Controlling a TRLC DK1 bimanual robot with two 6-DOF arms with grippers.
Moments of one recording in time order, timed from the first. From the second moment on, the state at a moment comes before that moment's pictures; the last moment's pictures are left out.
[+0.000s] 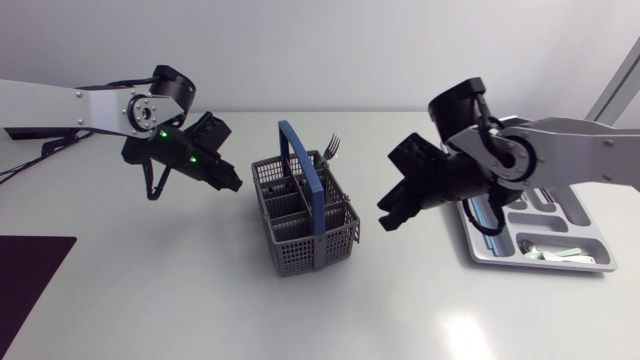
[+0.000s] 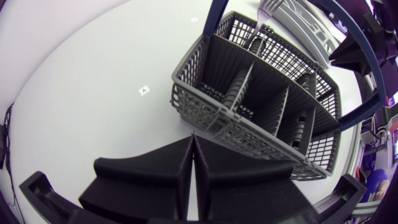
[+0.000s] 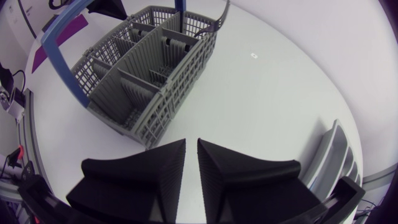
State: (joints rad) left arm -0.19 1.85 1.29 -0.53 0.32 0.41; right arm 0.38 1.55 0.97 -0.37 -0.20 -0.35
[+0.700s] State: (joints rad) left arm -0.23 2.02 1.48 -0.53 0.40 0.35; right arm 0.56 1.64 1.01 -0.40 -0.28 -0.23
